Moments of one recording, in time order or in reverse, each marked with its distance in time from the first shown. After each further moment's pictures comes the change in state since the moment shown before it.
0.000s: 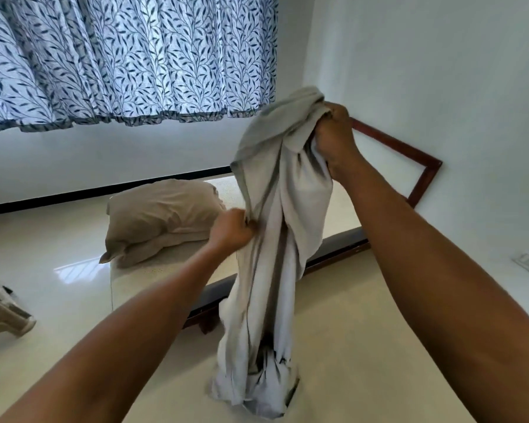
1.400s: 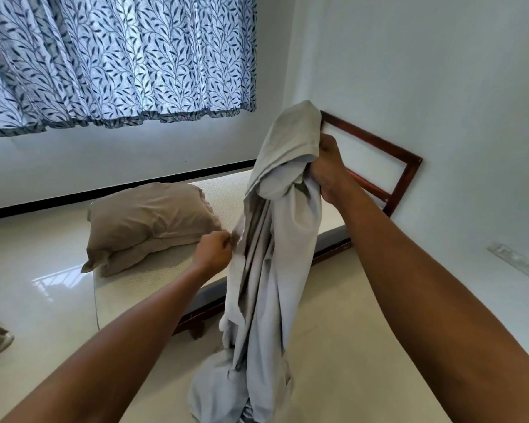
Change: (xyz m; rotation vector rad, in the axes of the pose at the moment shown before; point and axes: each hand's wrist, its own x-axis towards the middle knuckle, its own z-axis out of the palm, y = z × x) left_hand 0.002 -0.055 0.040 -0.003 0.053 0.058; right_hand -0.036 0.019 -0.017 0.014 -0.004 0.123
